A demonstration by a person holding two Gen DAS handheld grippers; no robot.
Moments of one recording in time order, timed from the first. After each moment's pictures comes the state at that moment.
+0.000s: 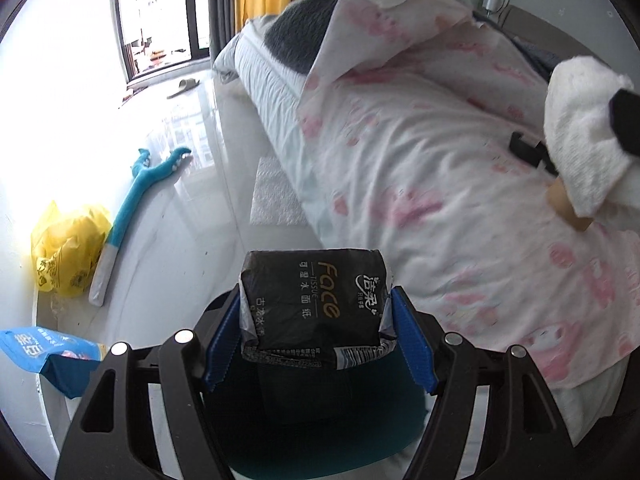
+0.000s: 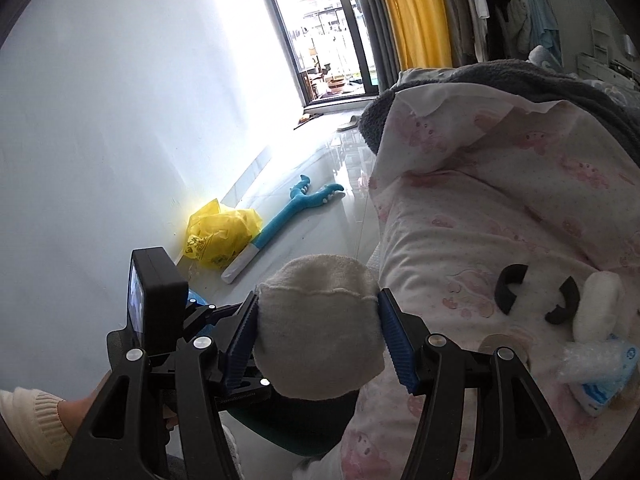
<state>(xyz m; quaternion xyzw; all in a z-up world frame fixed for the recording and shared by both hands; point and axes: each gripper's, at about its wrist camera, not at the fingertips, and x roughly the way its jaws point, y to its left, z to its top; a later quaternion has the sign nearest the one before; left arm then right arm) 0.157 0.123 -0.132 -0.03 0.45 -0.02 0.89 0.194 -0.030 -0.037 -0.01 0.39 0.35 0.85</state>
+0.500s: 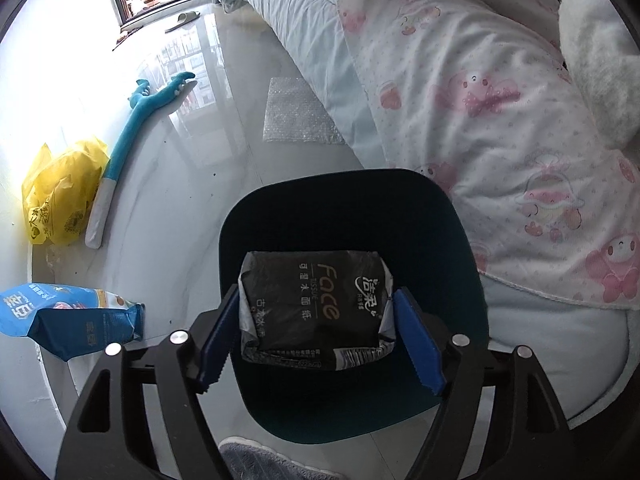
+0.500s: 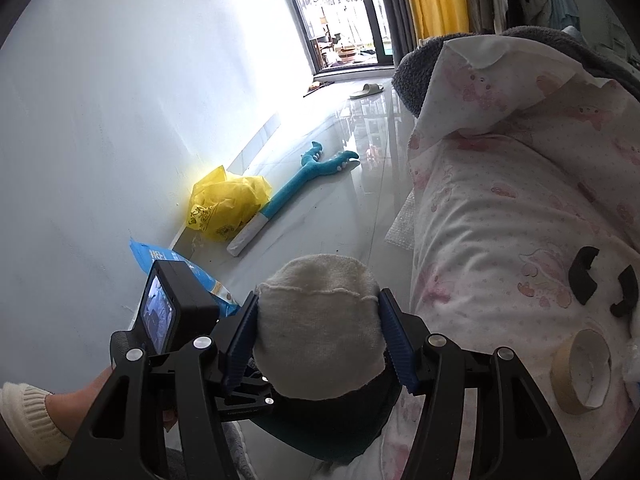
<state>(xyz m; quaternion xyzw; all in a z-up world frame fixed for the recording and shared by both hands) 0.141 0.168 -0.192 -0.03 0.55 -0.03 0.83 0.196 0.025 -0.074 -0.03 0.43 0.36 0.83</state>
